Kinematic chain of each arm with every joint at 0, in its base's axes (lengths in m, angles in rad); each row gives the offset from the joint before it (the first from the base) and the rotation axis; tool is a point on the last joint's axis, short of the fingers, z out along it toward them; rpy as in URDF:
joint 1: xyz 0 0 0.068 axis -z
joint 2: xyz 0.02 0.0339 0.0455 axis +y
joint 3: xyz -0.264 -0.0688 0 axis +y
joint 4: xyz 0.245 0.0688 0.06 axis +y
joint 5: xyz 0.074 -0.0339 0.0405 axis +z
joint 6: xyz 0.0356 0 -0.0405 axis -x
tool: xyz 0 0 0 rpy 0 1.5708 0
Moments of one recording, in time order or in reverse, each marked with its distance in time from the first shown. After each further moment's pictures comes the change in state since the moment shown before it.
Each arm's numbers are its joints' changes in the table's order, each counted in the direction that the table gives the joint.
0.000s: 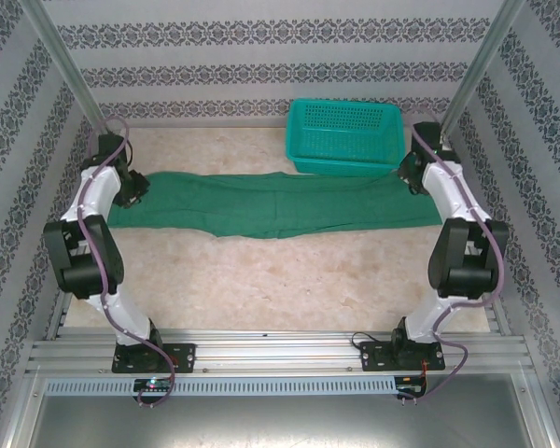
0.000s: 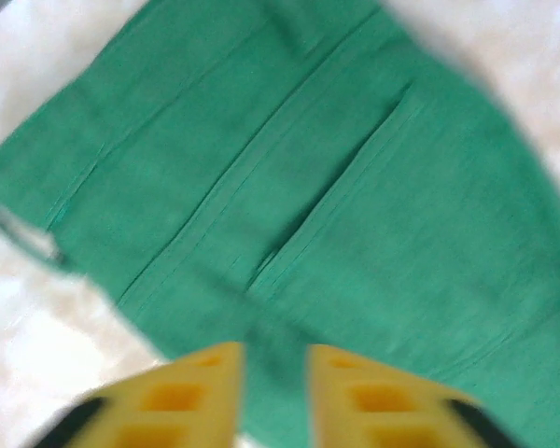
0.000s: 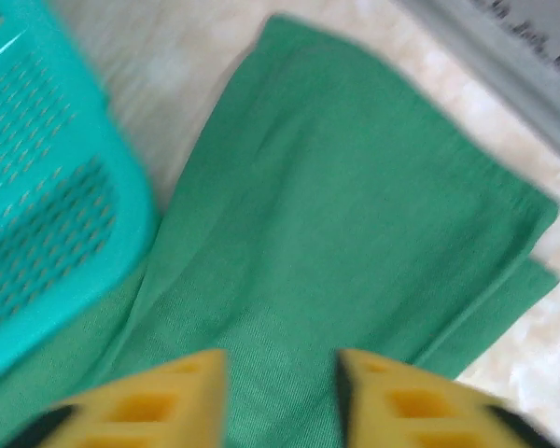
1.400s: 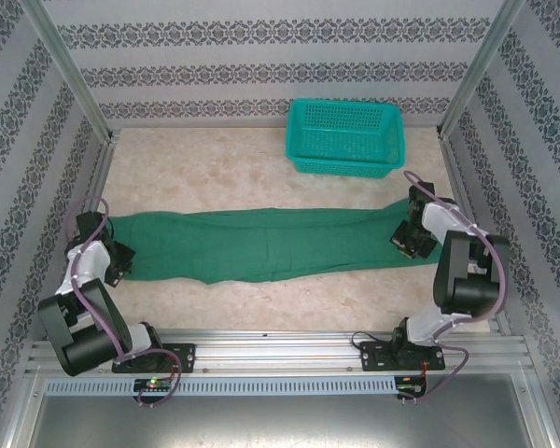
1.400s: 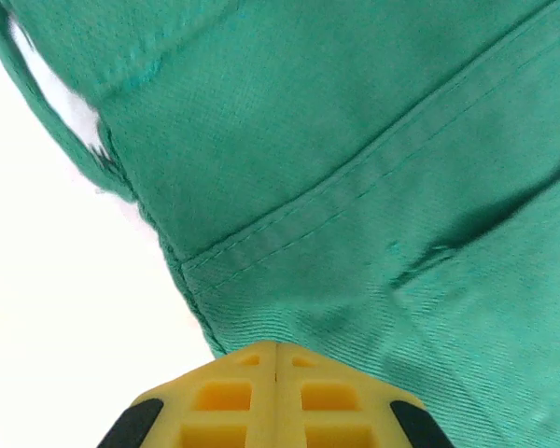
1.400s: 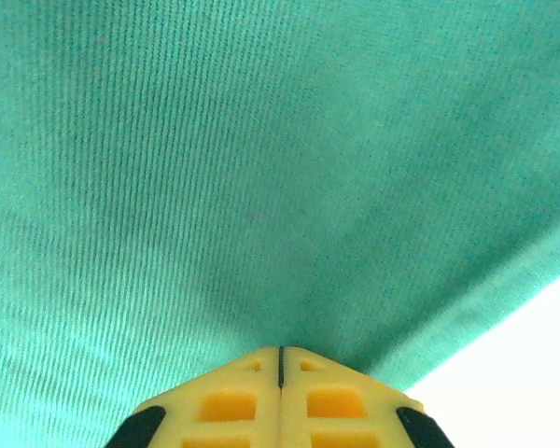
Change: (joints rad) left arm -0.250 -0.477 0.662 -0.108 -0.017 0.062; right arm 0.064 -0.146 0.457 0.120 0.103 0.048
